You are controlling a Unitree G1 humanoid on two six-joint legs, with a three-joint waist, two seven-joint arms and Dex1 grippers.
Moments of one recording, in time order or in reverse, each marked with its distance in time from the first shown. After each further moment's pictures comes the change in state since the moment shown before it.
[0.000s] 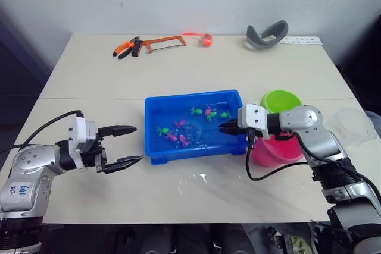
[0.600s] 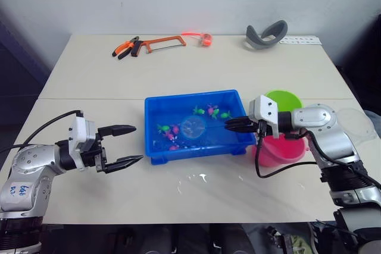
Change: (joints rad) left arm 0.000 0.000 0.000 0.004 0.000 -0.011 0.005; right arm 0.024 -0.033 -0.057 -0.020 0.042 0.010 0.023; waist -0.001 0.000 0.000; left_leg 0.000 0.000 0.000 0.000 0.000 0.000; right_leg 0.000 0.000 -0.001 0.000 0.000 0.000
